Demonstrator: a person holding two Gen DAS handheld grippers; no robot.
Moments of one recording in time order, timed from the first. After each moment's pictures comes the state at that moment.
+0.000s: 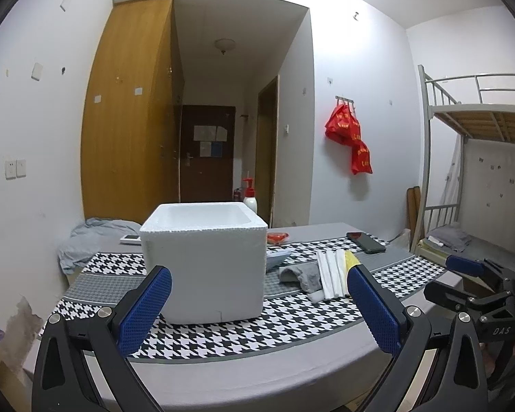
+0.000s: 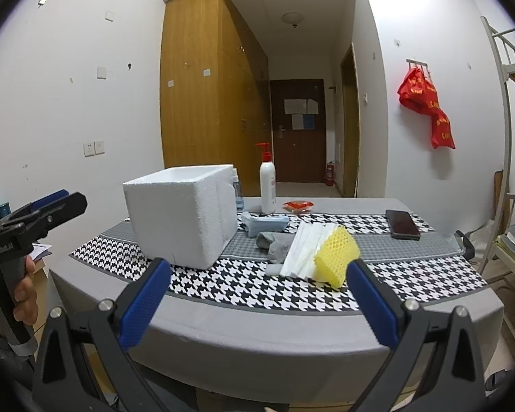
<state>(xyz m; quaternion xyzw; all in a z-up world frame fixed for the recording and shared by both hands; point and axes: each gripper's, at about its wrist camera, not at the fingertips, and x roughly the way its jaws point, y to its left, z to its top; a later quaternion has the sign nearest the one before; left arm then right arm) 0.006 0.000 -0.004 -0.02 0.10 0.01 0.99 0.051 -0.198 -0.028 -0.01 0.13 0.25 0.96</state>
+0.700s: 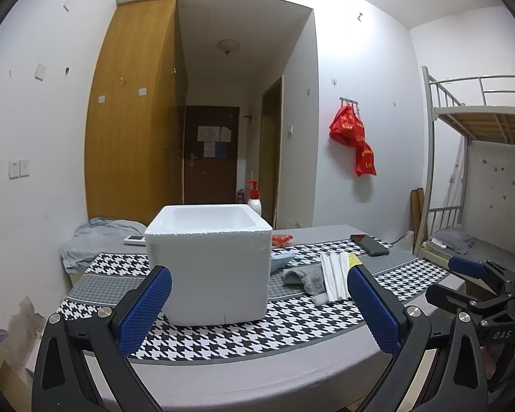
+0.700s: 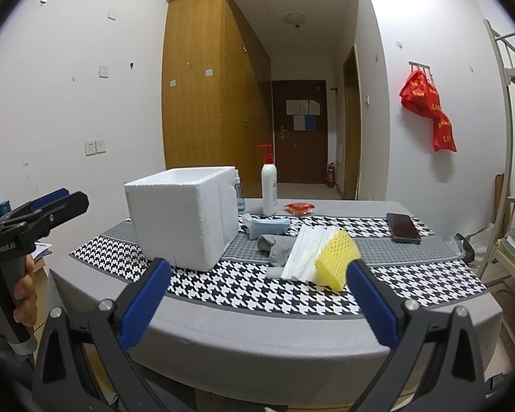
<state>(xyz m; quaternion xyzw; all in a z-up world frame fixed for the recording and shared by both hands) 0.006 0.003 0.001 -0.02 0.10 0.02 0.99 0.052 -0.195 -0.028 -0.02 0.13 0.25 0.96</state>
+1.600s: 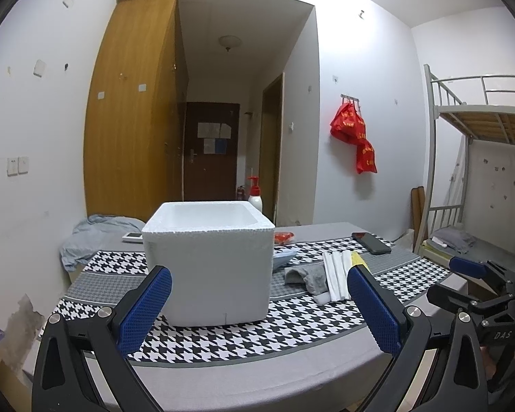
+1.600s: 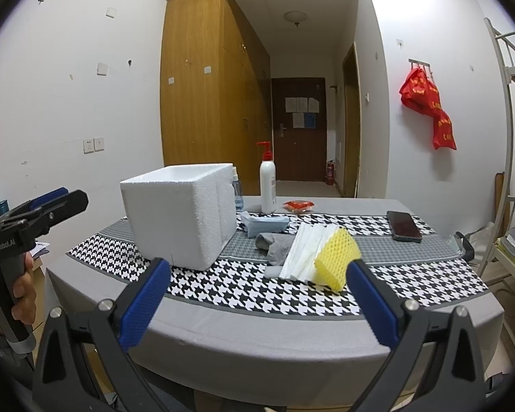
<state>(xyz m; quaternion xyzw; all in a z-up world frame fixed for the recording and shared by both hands) 0.015 0.004 -0.001 -0.02 0.10 0.02 0.99 0.057 -0.193 -0.030 -0.02 0.13 0.25 0.96</state>
